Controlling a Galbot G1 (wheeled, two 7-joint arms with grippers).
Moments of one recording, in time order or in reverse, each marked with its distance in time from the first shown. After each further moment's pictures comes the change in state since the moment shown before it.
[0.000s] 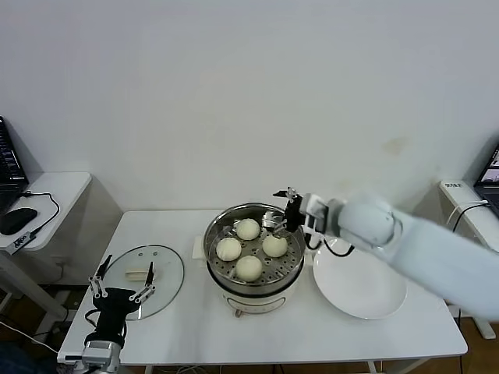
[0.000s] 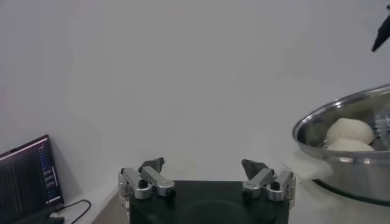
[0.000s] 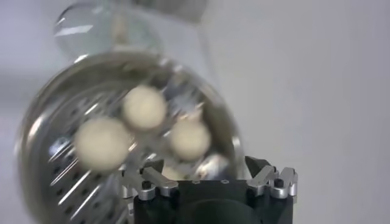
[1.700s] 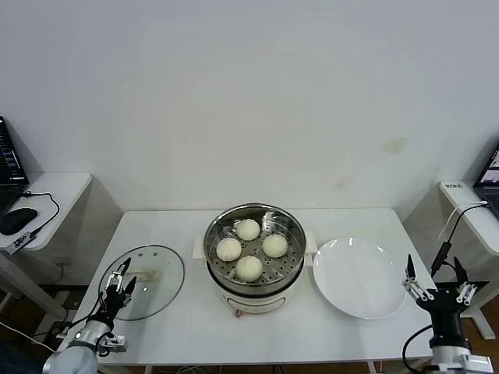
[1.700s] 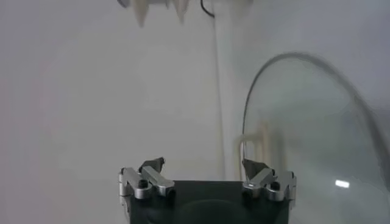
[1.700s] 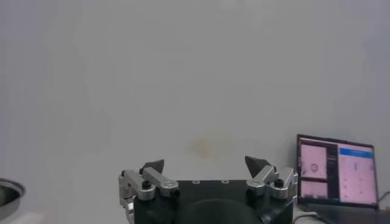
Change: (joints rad) left arm -0.398 0.214 0.061 0.793 1.097 -0.235 -0.094; right arm -1.461 0.775 1.408 0.252 -0.293 0.632 0.165
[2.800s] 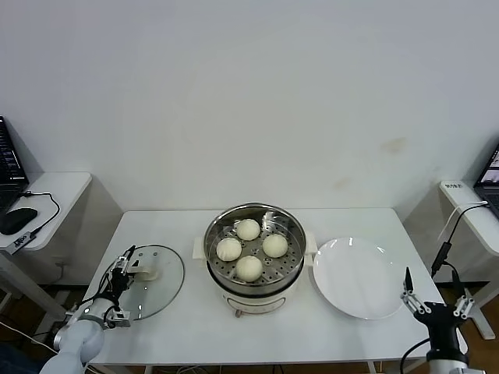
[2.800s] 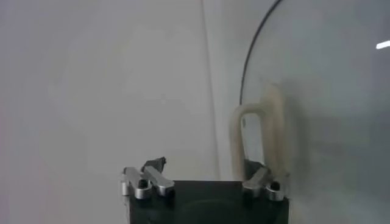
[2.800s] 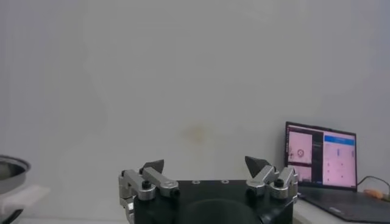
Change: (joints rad) left arm -0.191 0.017 0.088 0.179 -0.017 -0.003 0.015; right arm -0.039 0.032 -0.017 -0.011 -0.024 0.025 0.003
